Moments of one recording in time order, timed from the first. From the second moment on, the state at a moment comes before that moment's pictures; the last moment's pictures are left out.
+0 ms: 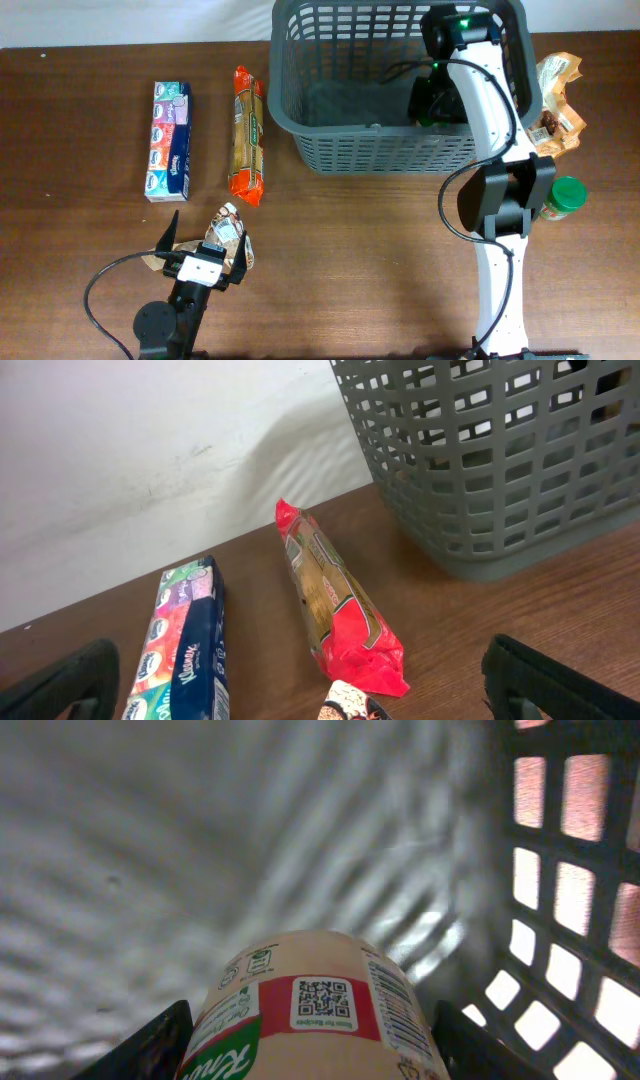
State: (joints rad) left arm 0.06 0.03 0.01 -0.05 0.28 0.32; right arm 0.13 2.49 2.53 -1.61 0.05 0.40
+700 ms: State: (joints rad) left arm 0.06 0.03 0.01 -0.05 0.28 0.32; right arm 0.08 2.53 2.53 -1.55 -0.06 0.26
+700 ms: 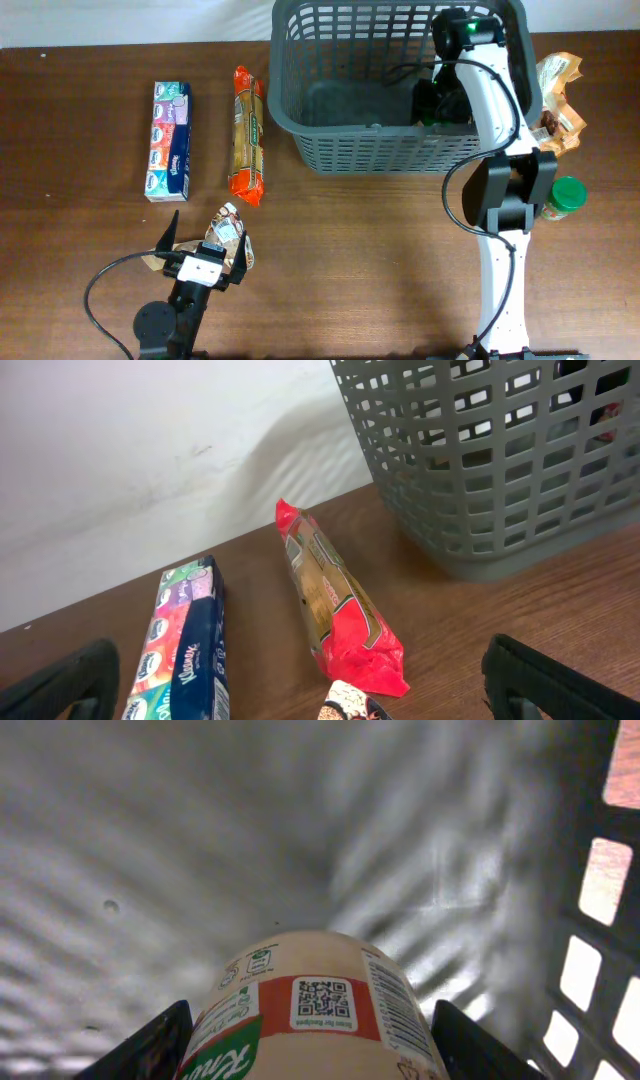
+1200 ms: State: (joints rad) left arm 0.06 0.03 0.01 -0.05 0.28 0.32; right arm 0.07 2.54 2.53 -1.55 -0.10 0.20
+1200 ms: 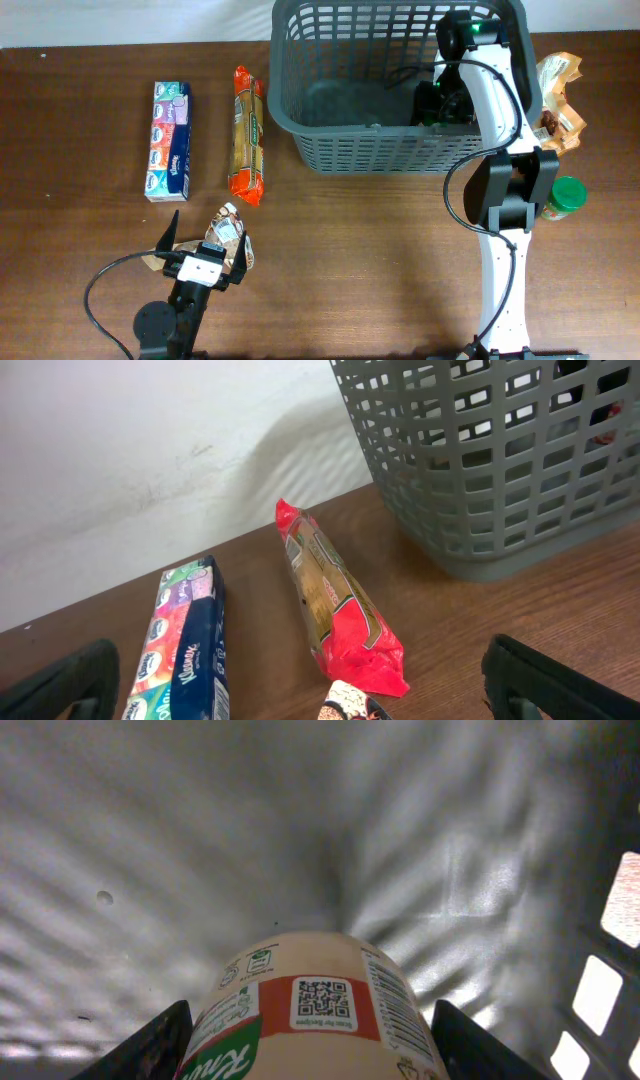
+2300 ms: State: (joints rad) left arm 0.06 0.03 0.01 -0.05 0.28 0.32; right arm 0.07 2.55 2.49 -1.57 0.01 0.20
